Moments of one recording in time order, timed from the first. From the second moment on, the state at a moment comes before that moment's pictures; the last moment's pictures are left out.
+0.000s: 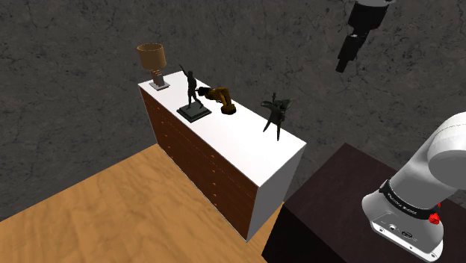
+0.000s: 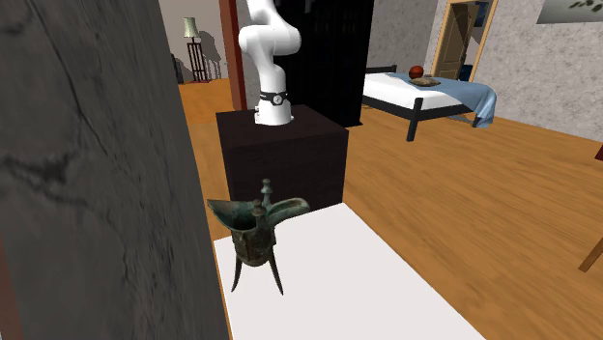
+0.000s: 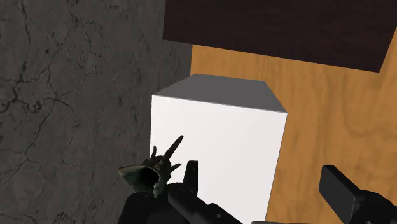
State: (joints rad) arm 0.00 -0.76 0.01 -2.40 -0.10 1.68 -0.13
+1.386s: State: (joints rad) arm -0.09 -0.23 -0.14 -2.51 -0.06 2.39 -0.09
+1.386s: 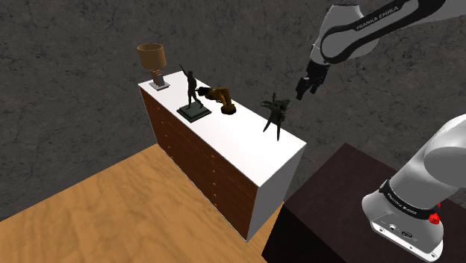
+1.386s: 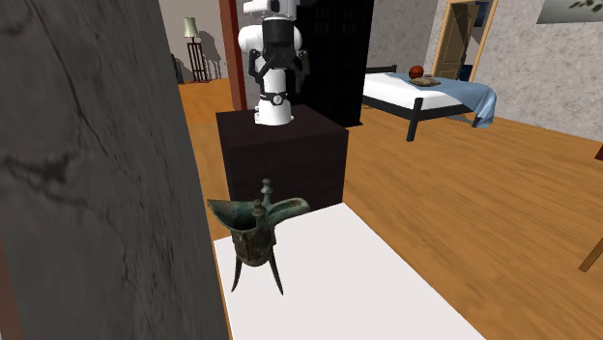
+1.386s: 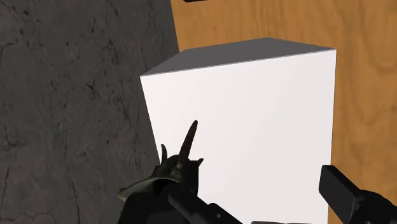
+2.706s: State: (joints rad) arm -0.26 0.57 -0.08 -2.07 0.39 2.79 -0.33
